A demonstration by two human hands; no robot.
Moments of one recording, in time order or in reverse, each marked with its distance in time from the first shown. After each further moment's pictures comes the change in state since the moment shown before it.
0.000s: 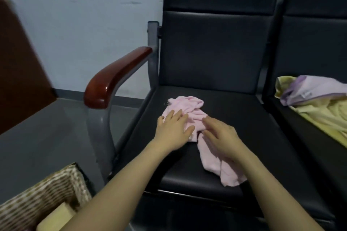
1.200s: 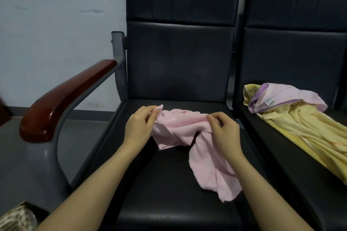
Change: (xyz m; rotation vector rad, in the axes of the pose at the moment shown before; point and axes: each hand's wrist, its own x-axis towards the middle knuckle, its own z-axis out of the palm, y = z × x) left_hand 0.068 0.004 -0.009 -0.679 0.513 0.049; right_hand 0.018 0.053 -0.055 0.511 0.559 0.242
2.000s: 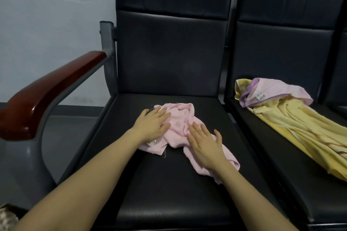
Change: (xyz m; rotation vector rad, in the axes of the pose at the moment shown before) left_hand 0.022 -0.020 0.043 0.773 -0.785 0.222; right_hand -0.031 0.041 0.027 -0.854 -0.542 -0.046
